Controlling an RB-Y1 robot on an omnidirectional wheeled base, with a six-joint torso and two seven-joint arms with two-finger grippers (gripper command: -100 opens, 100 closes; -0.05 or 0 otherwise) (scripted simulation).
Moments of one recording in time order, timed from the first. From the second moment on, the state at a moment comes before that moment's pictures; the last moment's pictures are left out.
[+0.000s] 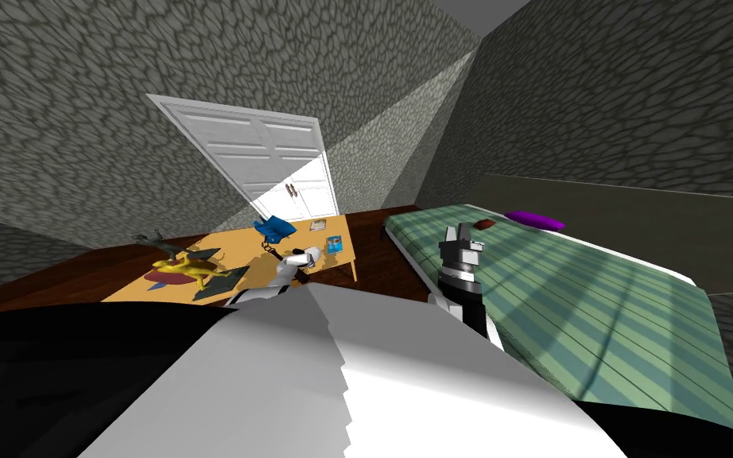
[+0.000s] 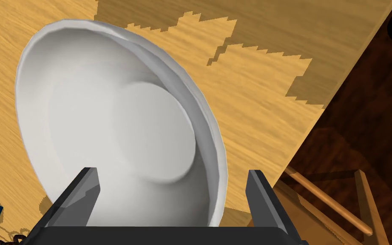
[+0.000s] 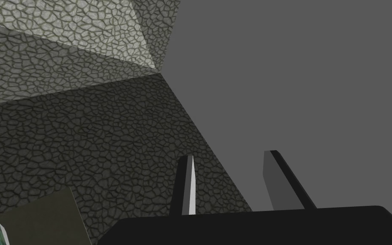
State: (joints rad) left arm -0.21 0.43 0.32 -0.83 0.27 0.67 0.31; right arm 0.55 -0.03 -0.03 -2.39 0.07 -0.38 -0.10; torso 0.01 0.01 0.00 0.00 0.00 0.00
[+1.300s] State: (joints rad) left arm -0.36 0.38 0.37 -0.64 0.06 0.62 0.49; right arm 0.55 -0.03 -0.03 -2.39 0.07 -0.38 -0.10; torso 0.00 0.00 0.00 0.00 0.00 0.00
